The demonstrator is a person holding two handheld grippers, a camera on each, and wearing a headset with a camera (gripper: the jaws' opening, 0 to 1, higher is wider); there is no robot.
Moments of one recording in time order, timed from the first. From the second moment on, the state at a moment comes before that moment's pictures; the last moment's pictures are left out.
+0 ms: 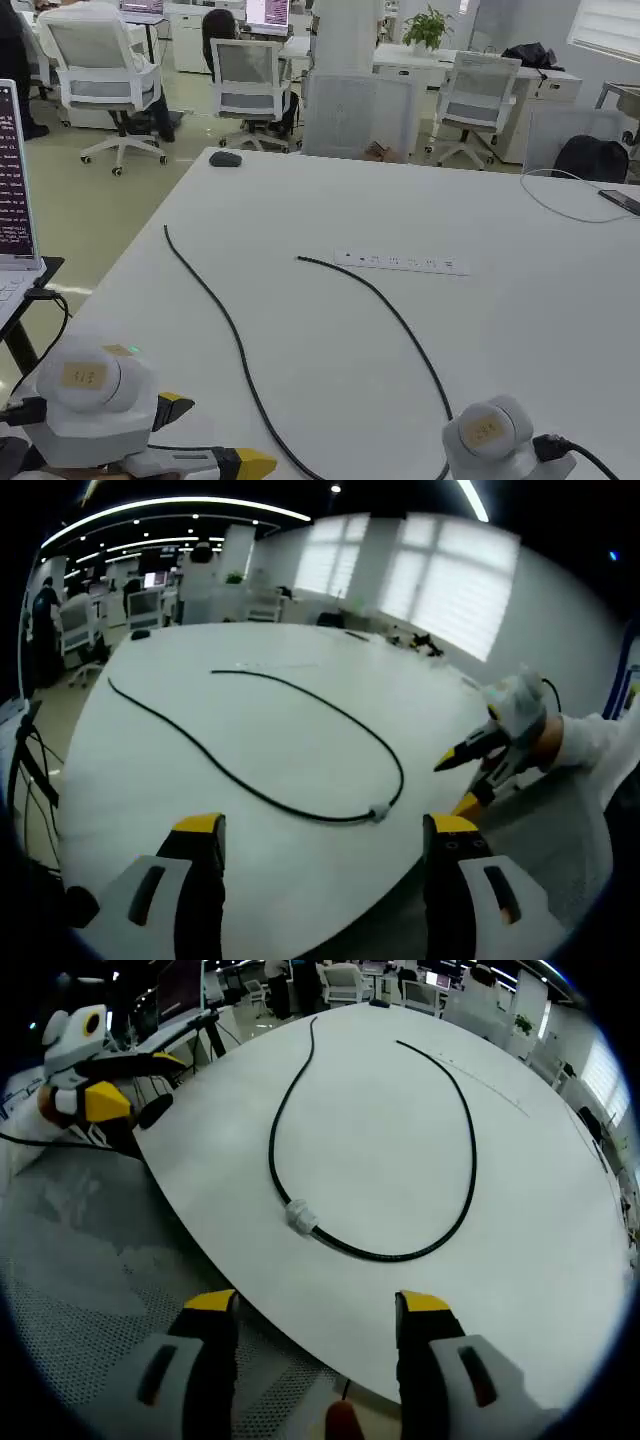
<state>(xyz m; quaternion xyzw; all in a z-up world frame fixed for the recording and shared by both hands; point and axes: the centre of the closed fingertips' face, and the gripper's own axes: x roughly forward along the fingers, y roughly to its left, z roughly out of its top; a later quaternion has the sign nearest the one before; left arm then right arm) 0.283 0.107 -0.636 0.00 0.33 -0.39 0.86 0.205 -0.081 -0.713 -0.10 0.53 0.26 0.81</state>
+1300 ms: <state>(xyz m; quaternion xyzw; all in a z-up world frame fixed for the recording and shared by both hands) 0.283 0.109 -0.637 0.00 0.33 -0.40 0.86 0.202 -0.076 -0.714 -0.10 0.53 0.26 0.80</state>
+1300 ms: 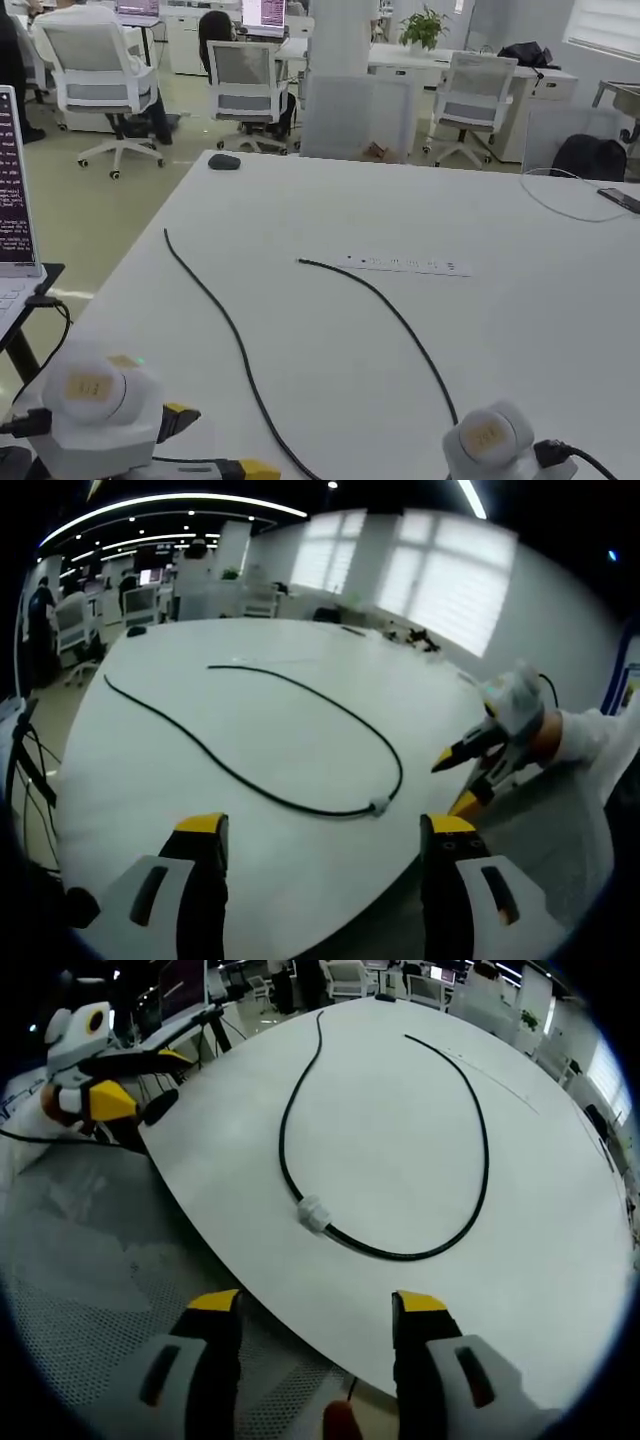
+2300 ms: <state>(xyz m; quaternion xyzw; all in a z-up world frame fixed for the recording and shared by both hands) 0.283 0.108 -0.634 0.00 0.32 -0.40 0.86 0.209 -0.065 -0.709 -0.07 0.51 0.29 0.81</state>
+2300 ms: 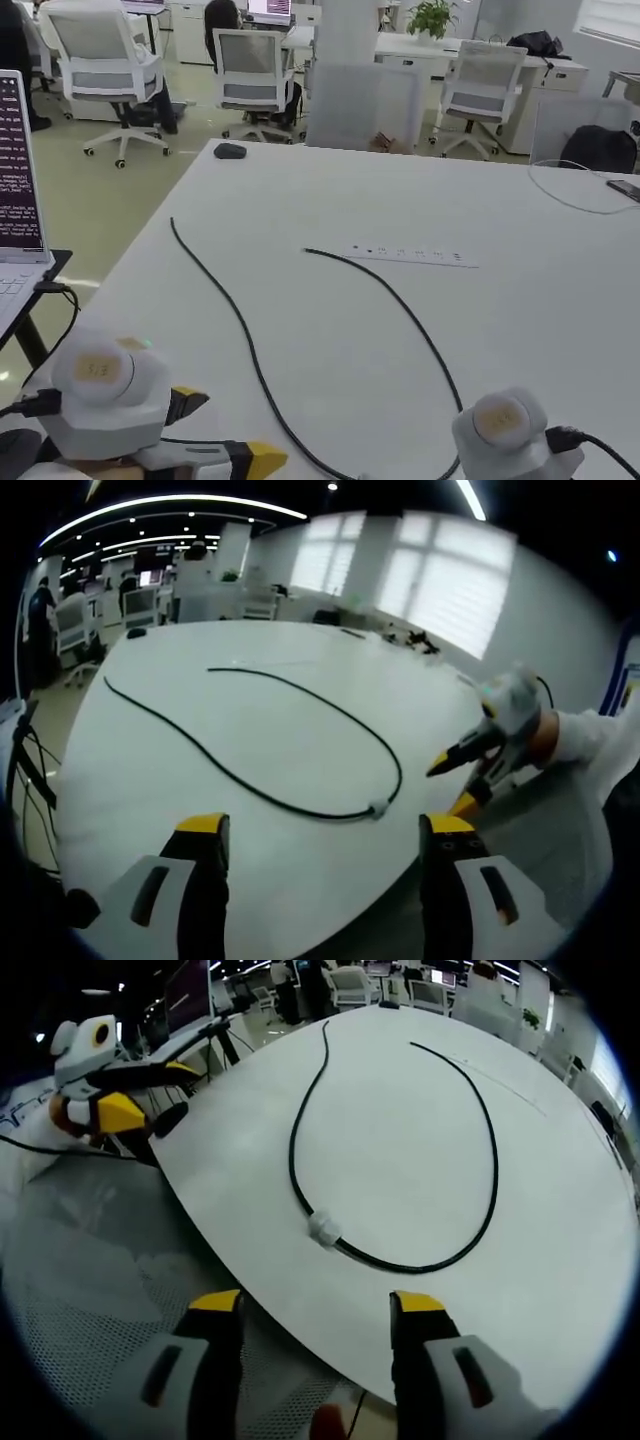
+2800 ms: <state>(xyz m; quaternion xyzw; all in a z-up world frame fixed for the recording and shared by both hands) 0.284 0.108 -0.631 0.00 0.32 -0.40 0.86 0.223 -0.090 -0.697 -0.07 0.47 0.31 0.83</state>
